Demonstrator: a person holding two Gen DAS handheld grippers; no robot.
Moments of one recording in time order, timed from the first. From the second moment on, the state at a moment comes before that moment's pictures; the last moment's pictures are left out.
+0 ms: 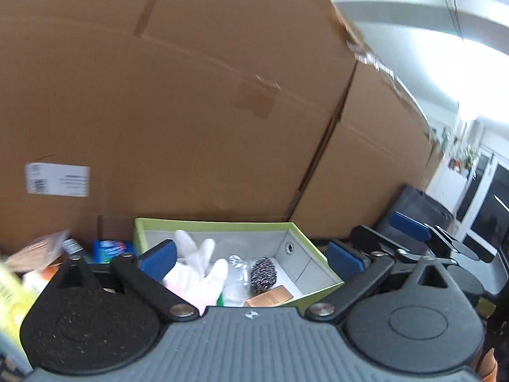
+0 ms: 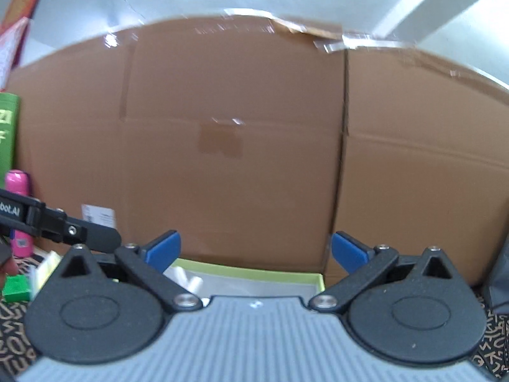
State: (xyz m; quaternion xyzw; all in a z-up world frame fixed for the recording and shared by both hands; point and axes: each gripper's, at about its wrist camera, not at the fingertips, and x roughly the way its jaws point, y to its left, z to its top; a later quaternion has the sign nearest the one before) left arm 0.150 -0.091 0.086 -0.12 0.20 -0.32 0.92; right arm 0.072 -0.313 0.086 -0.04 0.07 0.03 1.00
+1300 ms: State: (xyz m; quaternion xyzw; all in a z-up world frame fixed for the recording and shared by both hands) left arm 0.102 0.104 0.003 -0.10 0.29 -0.05 0.95; right arm 0.071 -0.120 -0.005 -0.02 0.25 0.24 0.94
